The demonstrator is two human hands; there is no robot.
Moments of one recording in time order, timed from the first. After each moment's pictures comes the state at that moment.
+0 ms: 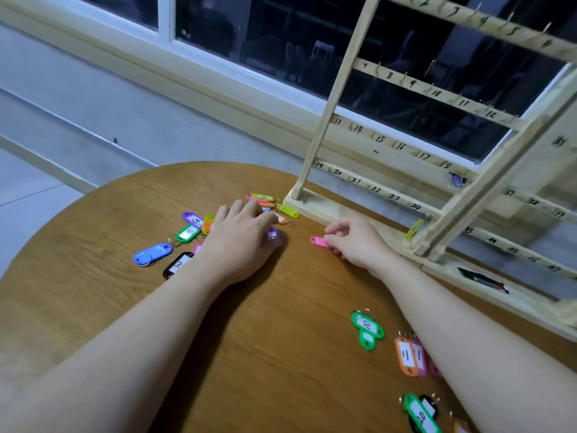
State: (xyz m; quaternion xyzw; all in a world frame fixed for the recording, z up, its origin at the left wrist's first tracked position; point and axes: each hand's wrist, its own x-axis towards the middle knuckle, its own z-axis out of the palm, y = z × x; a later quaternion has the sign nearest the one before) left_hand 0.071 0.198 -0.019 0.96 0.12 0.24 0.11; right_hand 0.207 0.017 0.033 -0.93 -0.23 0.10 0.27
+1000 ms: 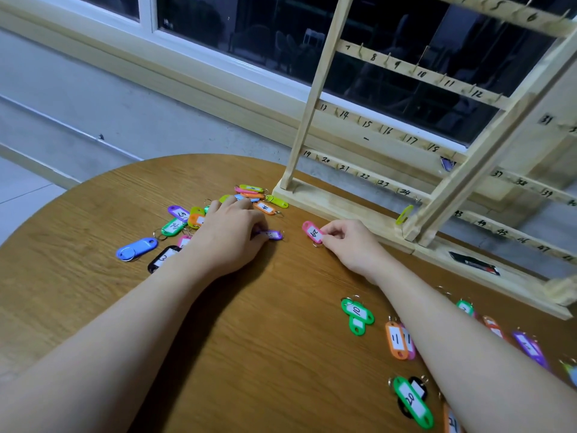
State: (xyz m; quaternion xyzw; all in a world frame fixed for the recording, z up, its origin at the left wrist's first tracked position) left_hand 0.071 0.194 -0.013 0.96 0.09 0.22 0.15; right_hand 0.199 -0.008 0.018 -0.91 -0.27 0.11 0.30
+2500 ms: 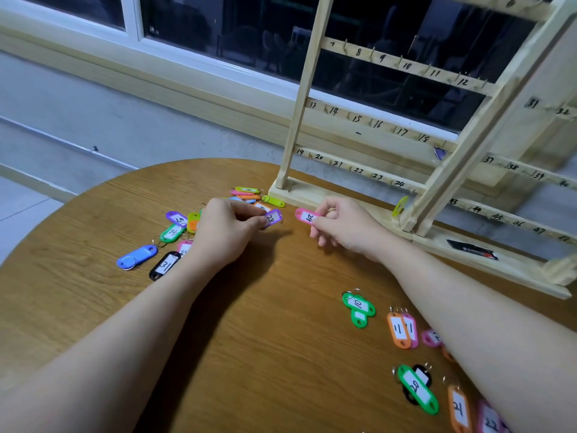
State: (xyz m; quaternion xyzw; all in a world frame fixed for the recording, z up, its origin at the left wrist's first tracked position) left_hand 0.068 0.187 0.000 0.81 0.20 0.25 0.49; right_hand 0.191 0.004 0.045 -0.87 -0.29 0.15 0.37
